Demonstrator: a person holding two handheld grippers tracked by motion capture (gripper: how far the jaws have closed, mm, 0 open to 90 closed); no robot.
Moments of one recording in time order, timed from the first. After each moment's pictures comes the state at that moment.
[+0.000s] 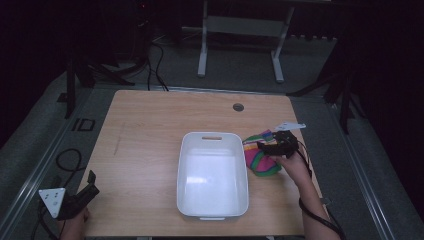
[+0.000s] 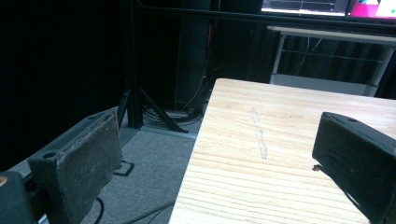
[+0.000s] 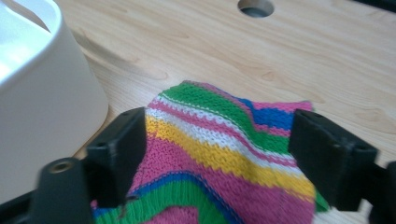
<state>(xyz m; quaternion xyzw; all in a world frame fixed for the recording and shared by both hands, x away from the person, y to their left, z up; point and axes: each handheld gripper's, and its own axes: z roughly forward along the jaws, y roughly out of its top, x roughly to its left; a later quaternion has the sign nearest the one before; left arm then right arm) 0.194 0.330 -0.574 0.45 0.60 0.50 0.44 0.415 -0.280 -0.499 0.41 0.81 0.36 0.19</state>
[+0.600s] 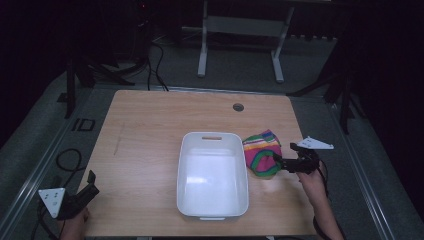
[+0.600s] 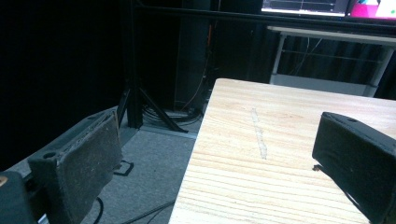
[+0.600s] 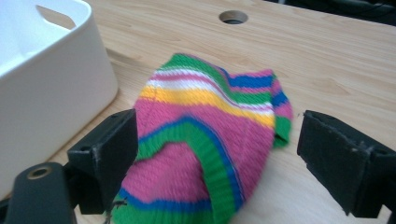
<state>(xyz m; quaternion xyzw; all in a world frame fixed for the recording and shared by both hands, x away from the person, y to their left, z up) 0.194 0.330 -0.574 0.45 0.60 0.50 0.44 0.359 -0.332 -0.503 0.42 0.77 0.42 0.22</state>
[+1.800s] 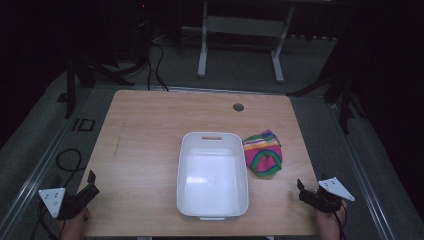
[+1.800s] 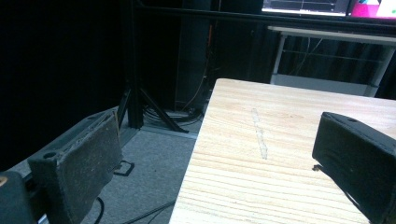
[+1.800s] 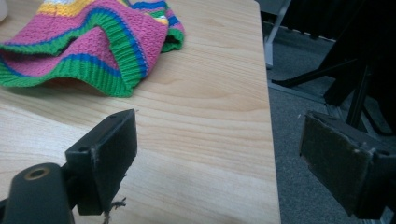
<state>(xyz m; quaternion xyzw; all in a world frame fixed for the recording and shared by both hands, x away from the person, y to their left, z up) 0.194 0.330 -0.574 0.45 0.60 0.50 0.44 0.259 -0.383 -0.555 0.49 0.69 0.36 0.38</state>
